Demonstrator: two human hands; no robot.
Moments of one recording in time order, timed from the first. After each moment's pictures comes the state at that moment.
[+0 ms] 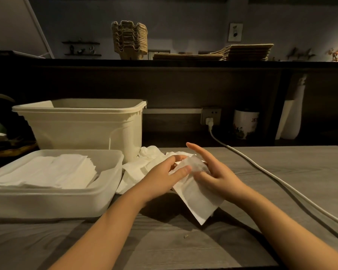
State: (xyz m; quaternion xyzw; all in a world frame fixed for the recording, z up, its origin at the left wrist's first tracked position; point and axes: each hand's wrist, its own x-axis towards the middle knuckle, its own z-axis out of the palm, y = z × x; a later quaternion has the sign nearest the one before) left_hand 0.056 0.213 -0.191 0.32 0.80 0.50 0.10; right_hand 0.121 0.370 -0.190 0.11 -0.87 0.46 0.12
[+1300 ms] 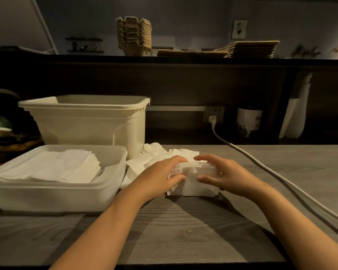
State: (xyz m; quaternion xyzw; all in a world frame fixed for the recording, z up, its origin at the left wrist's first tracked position) left_hand 0.043 0.199 -0.200 0.41 0.86 0.30 -0.02; right_hand 0.114 0.393 -0.192 0.04 -0.96 0.27 0.11
